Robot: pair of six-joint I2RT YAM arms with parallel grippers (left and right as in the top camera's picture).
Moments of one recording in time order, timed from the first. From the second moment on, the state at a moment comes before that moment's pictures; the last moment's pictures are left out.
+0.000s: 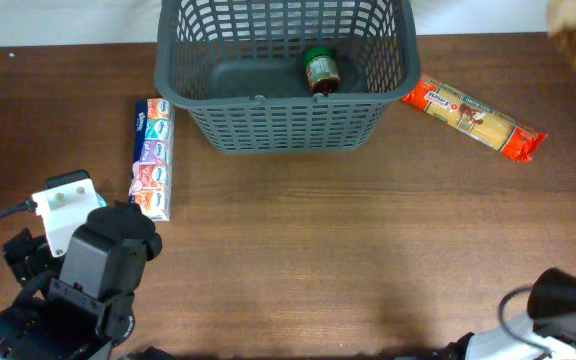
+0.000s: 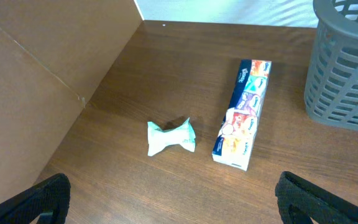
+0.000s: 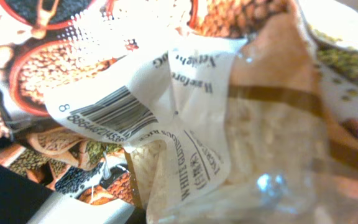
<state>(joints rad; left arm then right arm) -0.47 0.93 1.48 -1.45 -0.82 -0.46 -0.44 1.77 2.34 -0.76 -0.46 0.65</state>
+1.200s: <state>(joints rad) -0.47 0.93 1.48 -1.45 -0.82 -0.46 0.21 2.32 2.45 -0.92 -0.36 0.33</state>
